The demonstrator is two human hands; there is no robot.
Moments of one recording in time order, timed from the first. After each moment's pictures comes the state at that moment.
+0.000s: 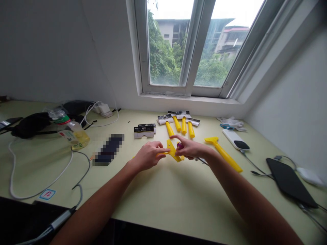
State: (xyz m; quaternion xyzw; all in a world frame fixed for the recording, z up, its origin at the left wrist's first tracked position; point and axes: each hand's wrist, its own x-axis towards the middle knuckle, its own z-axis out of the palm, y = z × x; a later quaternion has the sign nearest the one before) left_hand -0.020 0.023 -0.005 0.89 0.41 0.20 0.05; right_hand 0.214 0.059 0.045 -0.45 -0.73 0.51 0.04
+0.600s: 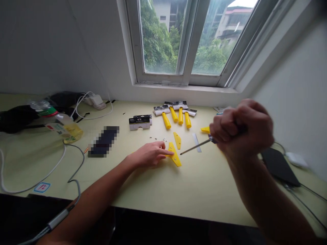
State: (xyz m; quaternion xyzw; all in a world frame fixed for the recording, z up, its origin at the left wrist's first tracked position) left_hand -0.008 0.009 -0.007 0.93 0.32 0.11 0.15; right_hand 0.220 -0.025 0.133 -0.21 -0.52 0.39 0.72
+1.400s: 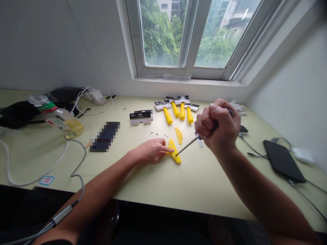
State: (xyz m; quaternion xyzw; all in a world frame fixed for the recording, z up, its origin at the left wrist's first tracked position) left_hand -0.006 0.010 -0.015 0.93 0.32 0.09 0.18; right_hand 0.202 -0.007 0.099 -0.24 -0.53 0.44 0.68
